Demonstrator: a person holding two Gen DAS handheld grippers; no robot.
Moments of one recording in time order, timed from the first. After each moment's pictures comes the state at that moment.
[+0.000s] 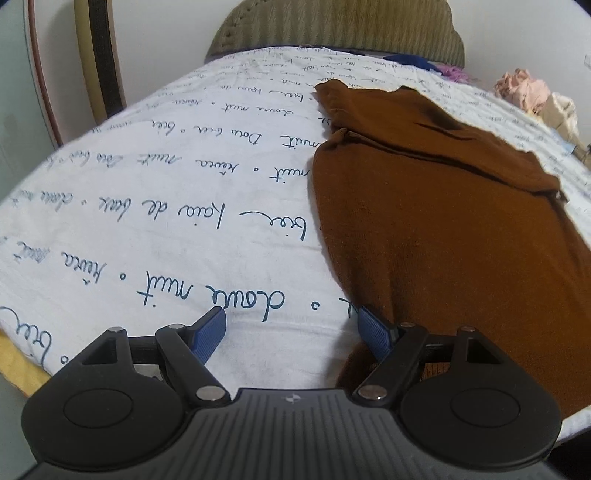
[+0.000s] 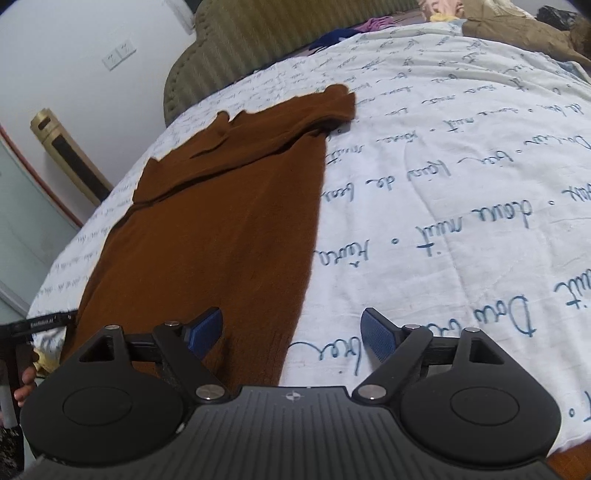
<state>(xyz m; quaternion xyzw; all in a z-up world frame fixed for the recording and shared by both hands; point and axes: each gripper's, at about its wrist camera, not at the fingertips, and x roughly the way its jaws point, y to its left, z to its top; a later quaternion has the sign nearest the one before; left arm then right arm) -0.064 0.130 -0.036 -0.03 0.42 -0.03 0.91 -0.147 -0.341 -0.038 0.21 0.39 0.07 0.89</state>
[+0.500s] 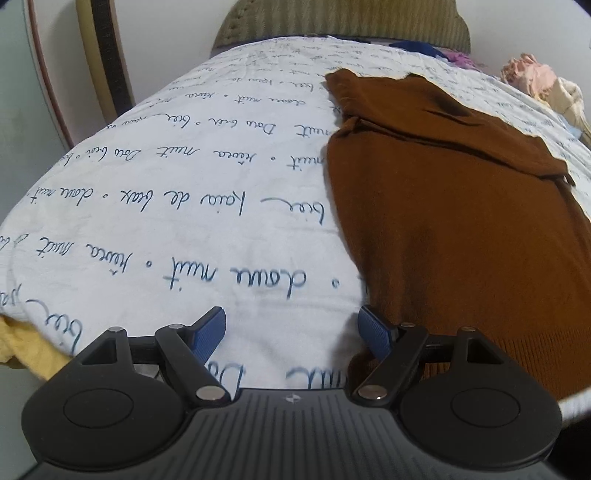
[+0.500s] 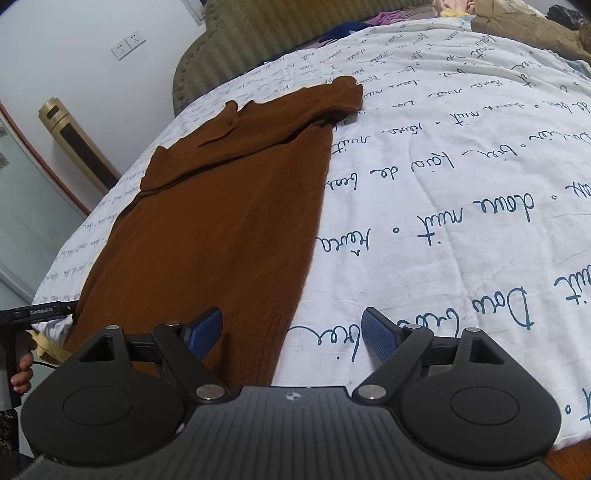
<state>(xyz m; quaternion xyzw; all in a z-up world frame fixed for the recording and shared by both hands) -0.076 0.133 -0.029 0.00 0.44 -0.01 0.90 -0.152 -0.340 -0.040 0.19 0.40 0.09 0.89</state>
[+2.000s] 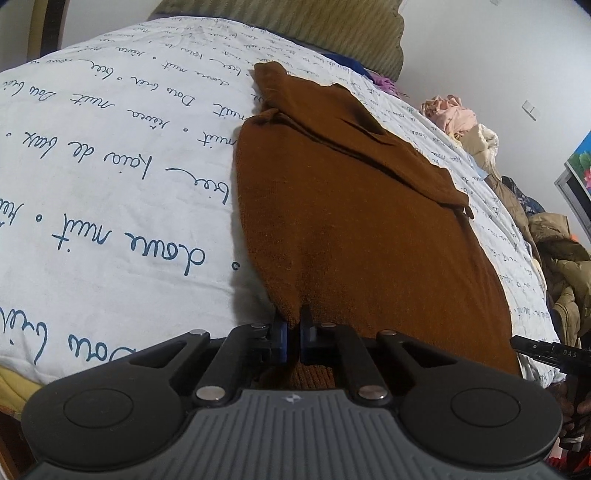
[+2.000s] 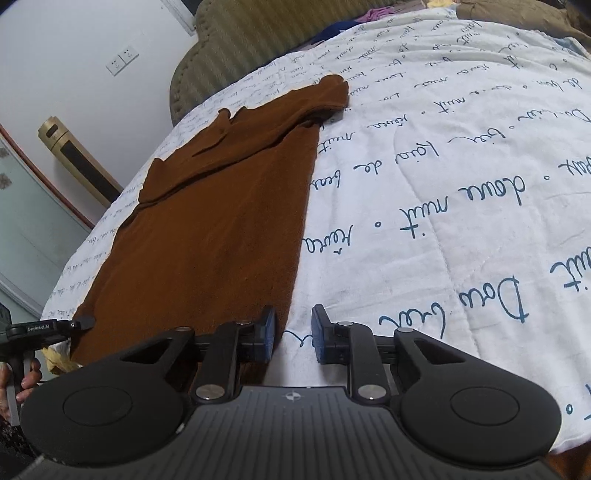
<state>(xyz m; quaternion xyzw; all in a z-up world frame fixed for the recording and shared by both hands) -0.074 0.146 -0.046 -0.16 0.43 -0.18 0.87 -0.155 -0.353 -0.047 0.23 0.39 0.09 0.89</state>
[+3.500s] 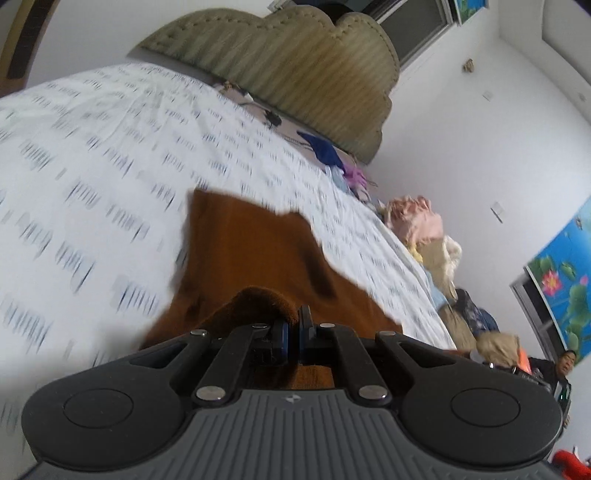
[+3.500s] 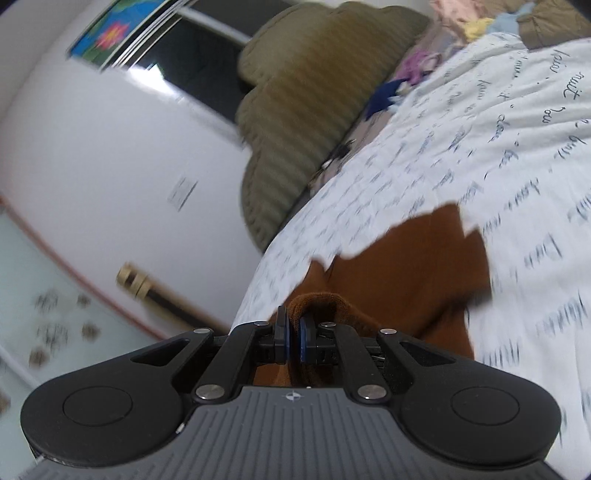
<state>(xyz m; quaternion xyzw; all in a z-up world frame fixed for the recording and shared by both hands) 0.109 0.127 0.027 -0.29 0.34 -0.20 0.87 0.033 -0.382 0.017 0.43 0.22 0.16 0.86</state>
